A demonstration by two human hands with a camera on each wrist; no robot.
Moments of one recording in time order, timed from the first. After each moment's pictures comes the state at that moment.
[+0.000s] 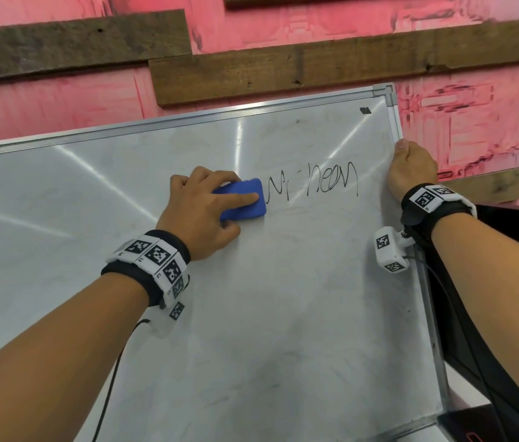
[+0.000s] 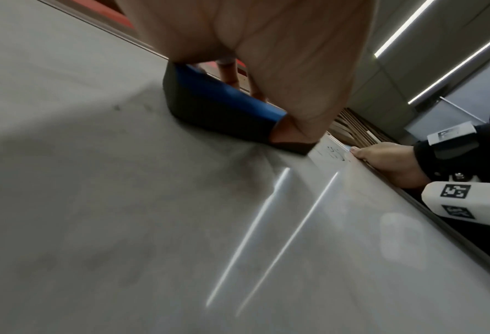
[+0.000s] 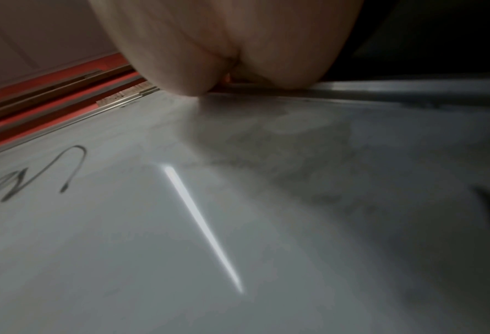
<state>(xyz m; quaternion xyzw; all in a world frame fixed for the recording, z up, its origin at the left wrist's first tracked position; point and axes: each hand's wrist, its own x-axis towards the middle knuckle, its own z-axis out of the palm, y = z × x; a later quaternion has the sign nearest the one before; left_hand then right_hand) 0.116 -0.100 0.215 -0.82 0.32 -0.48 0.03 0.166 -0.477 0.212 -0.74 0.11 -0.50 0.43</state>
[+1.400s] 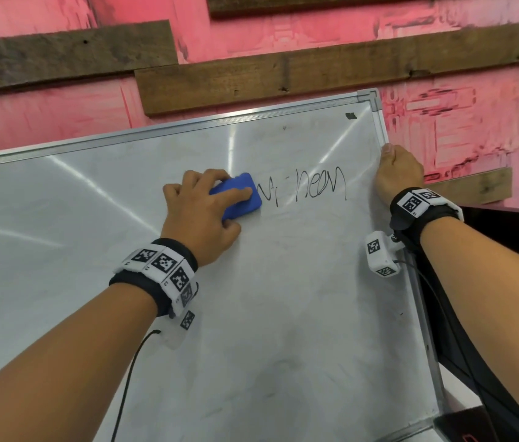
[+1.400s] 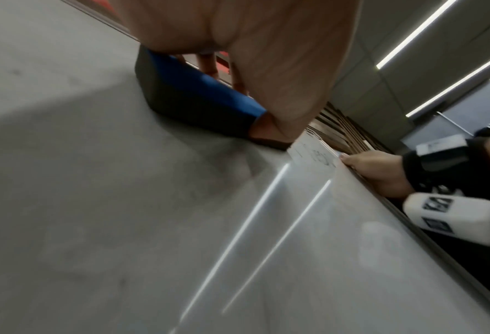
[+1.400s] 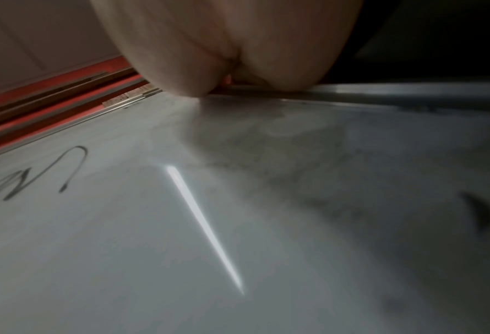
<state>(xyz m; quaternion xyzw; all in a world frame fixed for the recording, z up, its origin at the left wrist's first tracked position) 0.114 -0.123 0.215 -0.82 0.27 -0.50 0.02 0.172 -0.480 0.209 -0.74 0.10 -0.52 0.42</state>
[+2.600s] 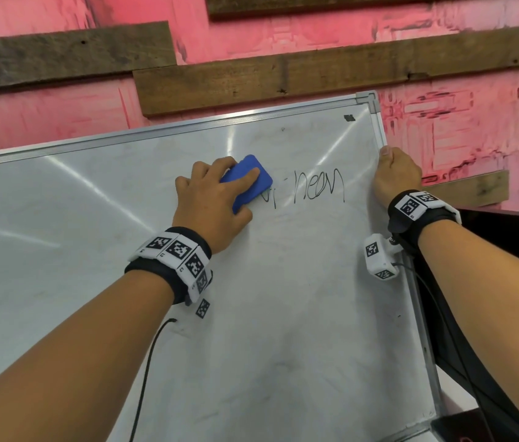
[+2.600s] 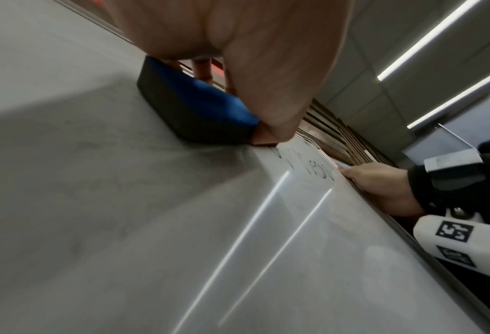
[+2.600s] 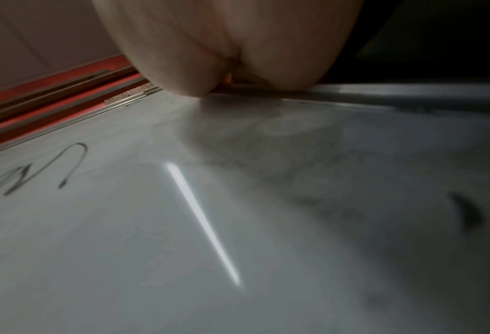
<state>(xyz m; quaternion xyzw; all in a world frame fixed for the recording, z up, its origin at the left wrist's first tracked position) 0.119 -0.145 0.227 -0.84 0.25 -0.49 0.01 0.182 -0.487 0.206 -0.74 0.09 -0.52 0.42</state>
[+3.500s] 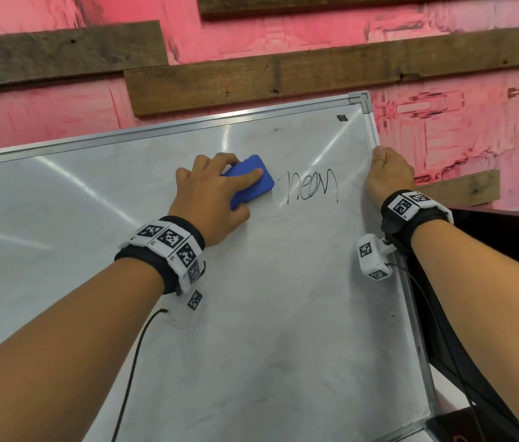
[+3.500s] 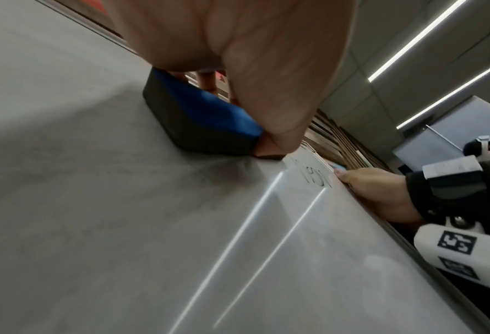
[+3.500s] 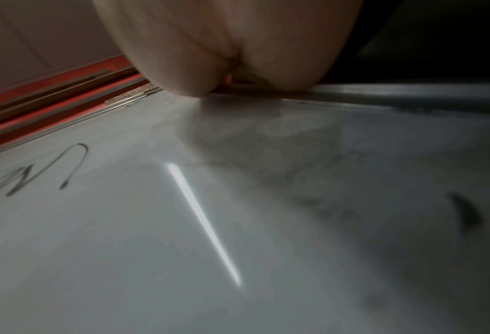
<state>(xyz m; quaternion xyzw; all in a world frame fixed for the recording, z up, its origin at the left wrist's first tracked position) 0.119 -0.153 0.241 -0.84 0.28 -0.46 0.05 0.177 -0.485 0.208 -0.74 0.09 -0.51 0.43</state>
